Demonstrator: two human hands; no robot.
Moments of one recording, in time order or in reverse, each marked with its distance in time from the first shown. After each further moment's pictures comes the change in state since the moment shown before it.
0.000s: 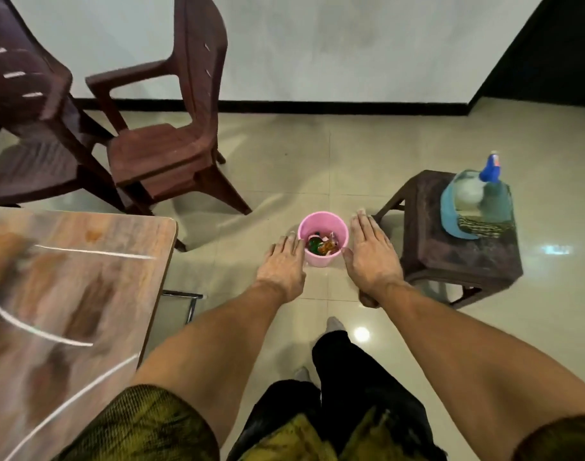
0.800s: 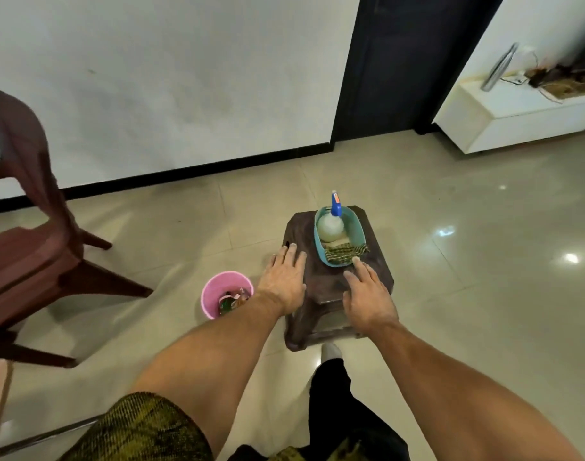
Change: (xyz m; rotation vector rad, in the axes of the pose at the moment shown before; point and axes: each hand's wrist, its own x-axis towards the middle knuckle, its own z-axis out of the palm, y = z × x) left_hand 0.112 0.248 -0.072 0.060 0.061 0.404; right_hand -0.074 0.228 -0.061 0.088 0.076 0.403
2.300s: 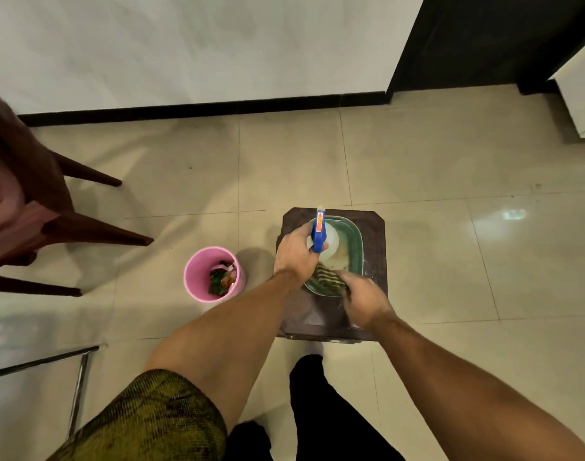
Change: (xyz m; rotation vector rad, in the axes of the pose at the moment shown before) left_hand 0.264 0.049 0.017 -0.867 0.263 -0.492; right_hand 0.232 0.122 0.005 0.280 -0.357 -0.193
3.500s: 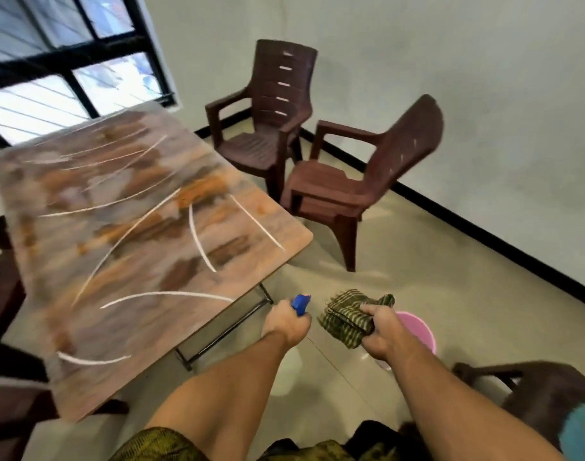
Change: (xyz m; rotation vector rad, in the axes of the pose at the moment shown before) left_hand -0.417 -0.370 -0.354 -0.347 0.618 -0.685; right_hand -0.156 -0.490 0.287 1.044 -0.525 0.428
